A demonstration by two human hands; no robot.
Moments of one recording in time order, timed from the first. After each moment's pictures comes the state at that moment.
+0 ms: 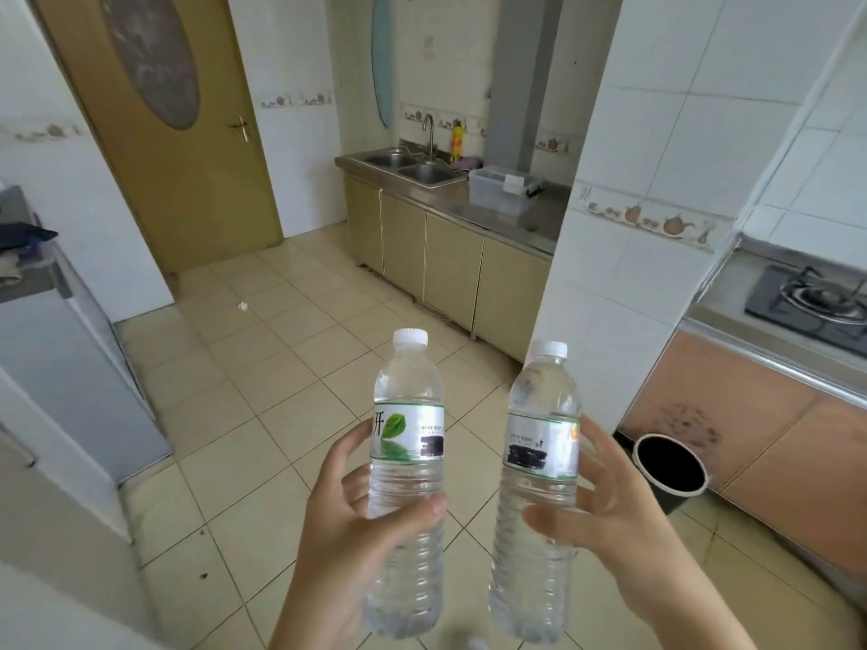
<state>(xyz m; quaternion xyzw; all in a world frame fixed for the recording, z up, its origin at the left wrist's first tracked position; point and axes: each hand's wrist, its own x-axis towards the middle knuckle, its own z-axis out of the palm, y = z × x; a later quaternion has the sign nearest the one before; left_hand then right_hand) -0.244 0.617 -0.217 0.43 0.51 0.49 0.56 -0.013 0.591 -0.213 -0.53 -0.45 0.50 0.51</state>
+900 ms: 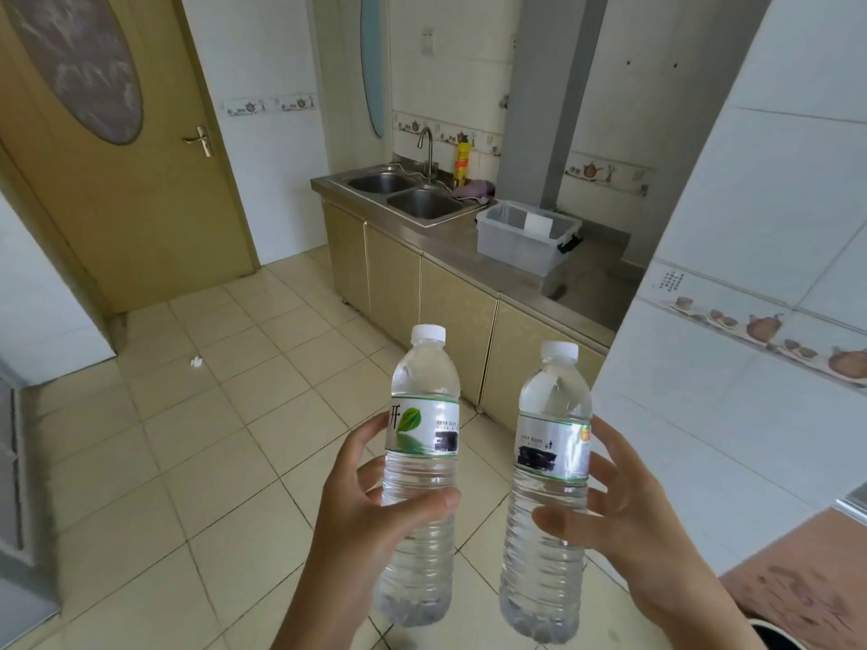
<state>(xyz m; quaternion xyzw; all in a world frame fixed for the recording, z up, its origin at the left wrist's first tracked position) -0.098 1.154 -0.226 0.44 0.50 0.48 0.58 0.126 1.120 -0.216 -0.55 -0.45 0.47 0.53</state>
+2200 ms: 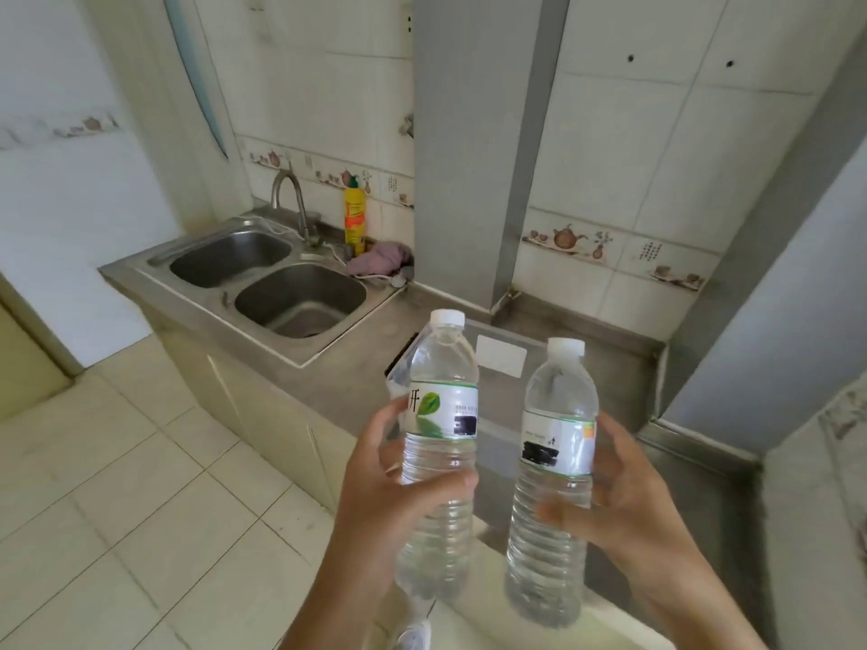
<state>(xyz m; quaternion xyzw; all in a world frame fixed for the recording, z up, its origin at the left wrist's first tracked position) 0.192 1.890 -0.221 0.50 0.44 0.39 0.63 0.391 1.801 -0.233 -0.62 -0.36 0.41 0.56</state>
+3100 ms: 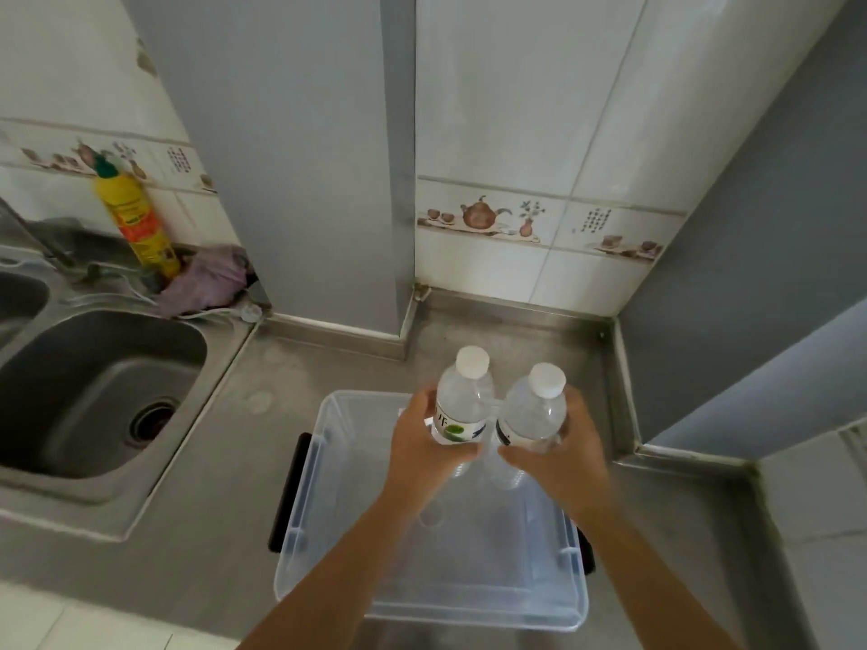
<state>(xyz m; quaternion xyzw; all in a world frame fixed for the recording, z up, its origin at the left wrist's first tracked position) 0.437 2.163 -0.364 0.69 0.38 0.21 0.58 0.541 2.033 -0.325 -0.82 -0.20 0.19 0.51</state>
